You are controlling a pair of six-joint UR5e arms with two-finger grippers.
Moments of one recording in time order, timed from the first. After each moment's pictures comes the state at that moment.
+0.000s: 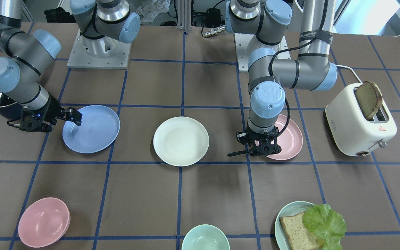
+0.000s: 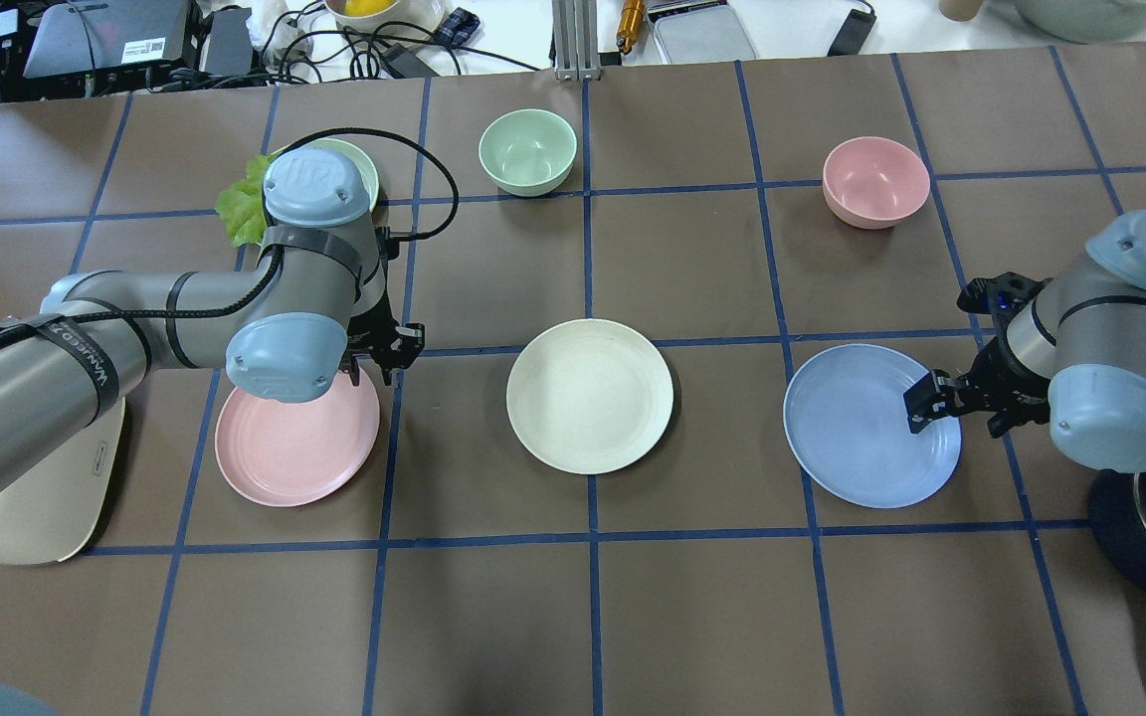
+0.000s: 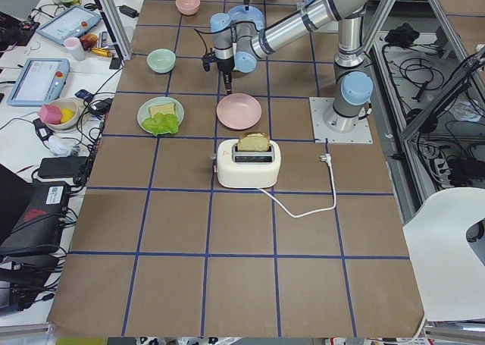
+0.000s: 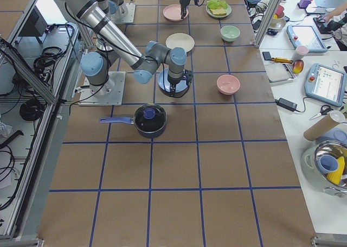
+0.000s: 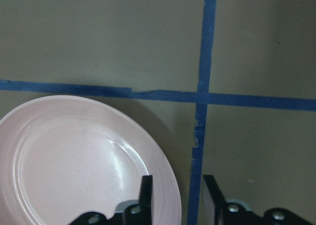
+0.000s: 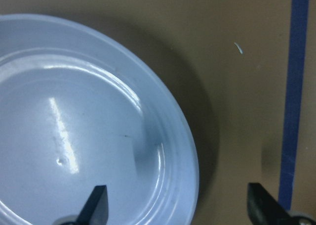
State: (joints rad) left arm -1.63 -1.89 -1.94 -0.99 1.74 -0.15; right arm 1.13 -1.43 2.24 -2.25 -1.53 -0.37
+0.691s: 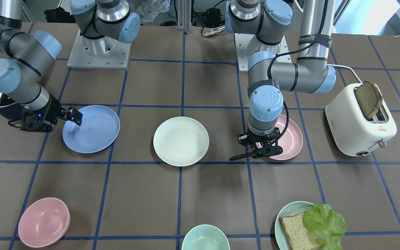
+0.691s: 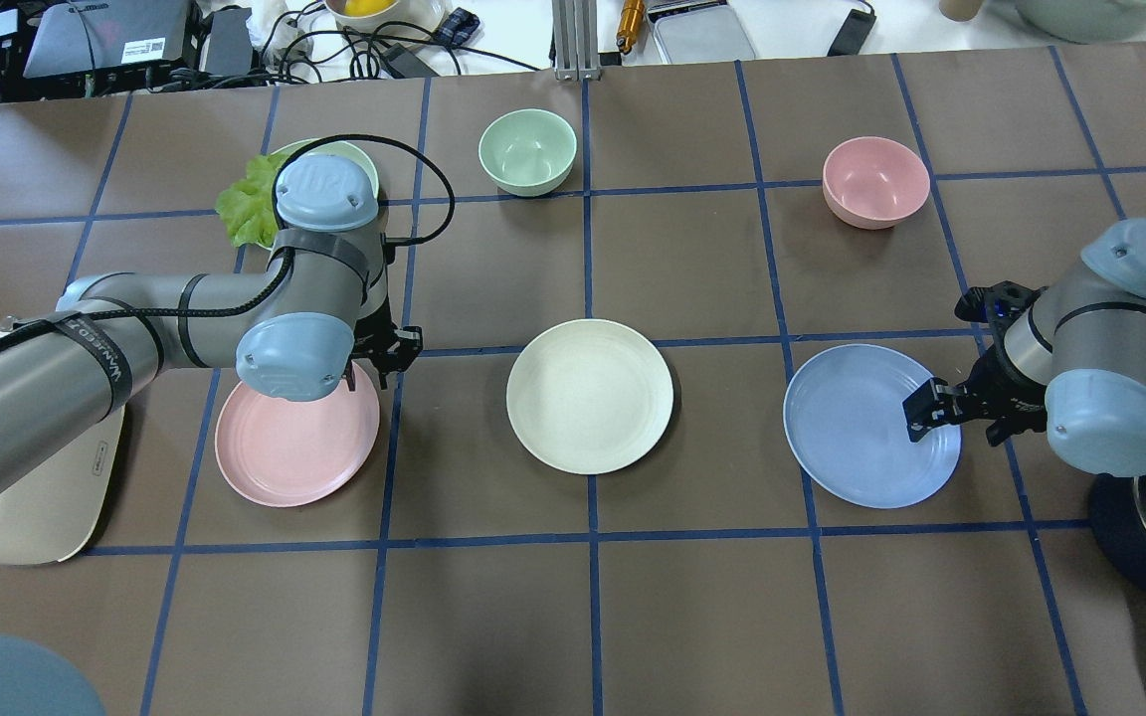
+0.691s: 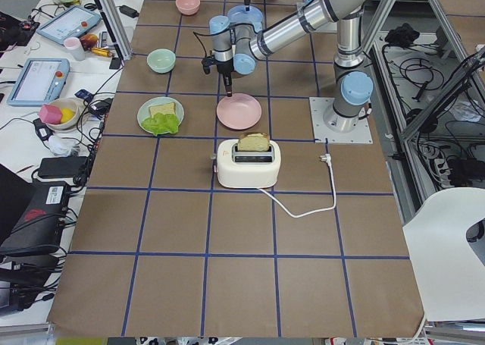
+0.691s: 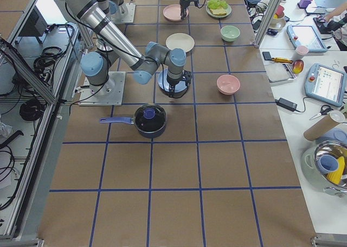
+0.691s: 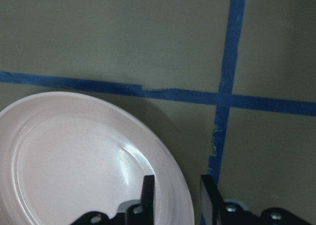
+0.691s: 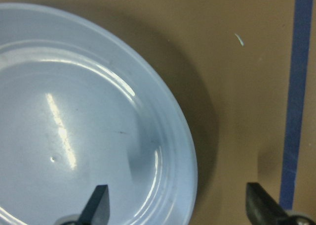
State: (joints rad) left arm -1.63 -1.91 -1.94 -0.99 1.76 -0.22; right arm 1.13 -1.42 2.24 -2.25 -1.54 -0.37
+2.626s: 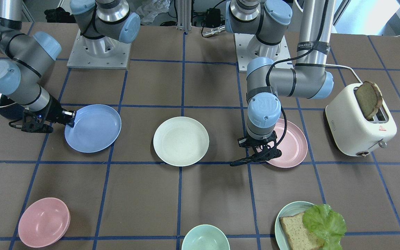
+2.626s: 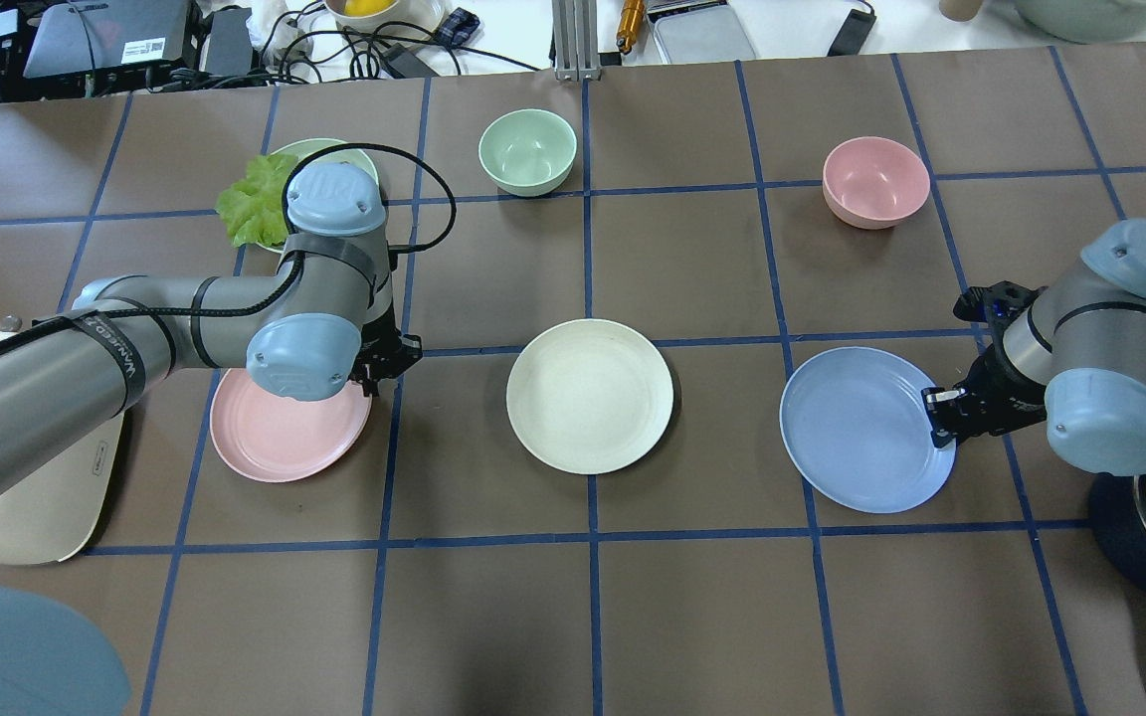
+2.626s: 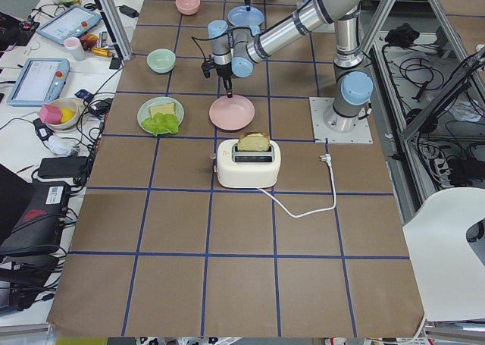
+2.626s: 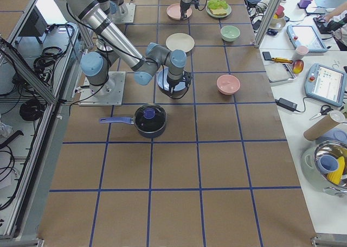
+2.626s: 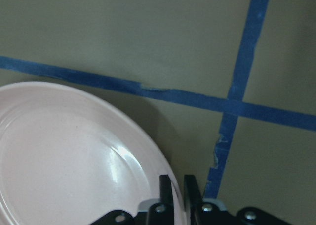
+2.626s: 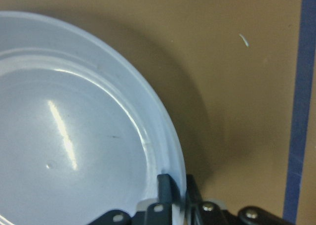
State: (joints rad) left arm -1.63 -1.94 -1.93 -0.99 1.77 -0.24; right arm 1.13 -1.42 2.24 -2.25 -1.53 -0.37
